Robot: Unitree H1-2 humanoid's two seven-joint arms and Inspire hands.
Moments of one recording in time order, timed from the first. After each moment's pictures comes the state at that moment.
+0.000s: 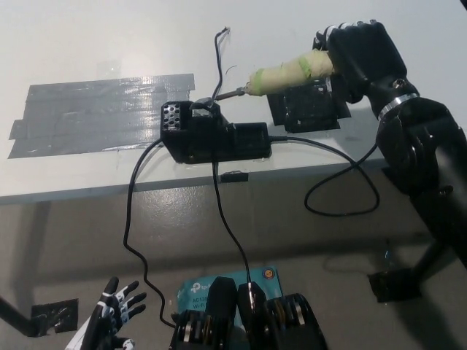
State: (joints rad) left_arm 0.08 0.25 0.01 -0.05 -0.21 0.36 -0.24; right_arm -0.88 -0.34 0.42 0.30 -0.91 0.14 0.10
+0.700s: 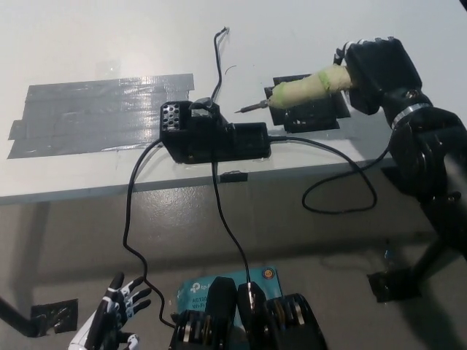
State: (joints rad) left_arm 0.06 0.25 -0.01 -0.05 -0.21 0.36 -0.24; right_arm -0.85 -0.37 0.42 0.33 -0.93 0.18 0.15
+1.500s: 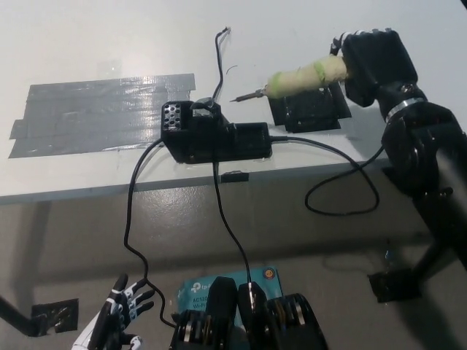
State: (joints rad) left_arm 0.07 0.25 -0.02 -0.05 -0.21 0.36 -0.24; right_arm -0.87 -0.34 0.40 0.35 -0.96 0.21 0.11
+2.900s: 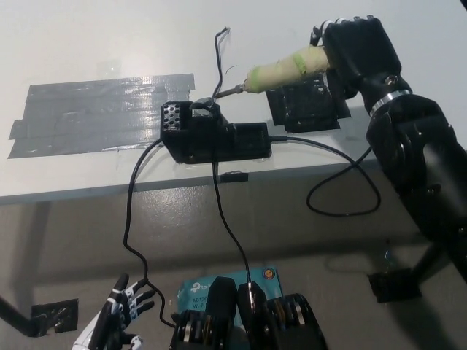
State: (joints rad) left_arm 0.06 0.25 -0.03 -0.05 -0.20 0.36 -0.24; right_arm -0.89 -0.31 0.42 0.31 -0.95 0.19 0.11
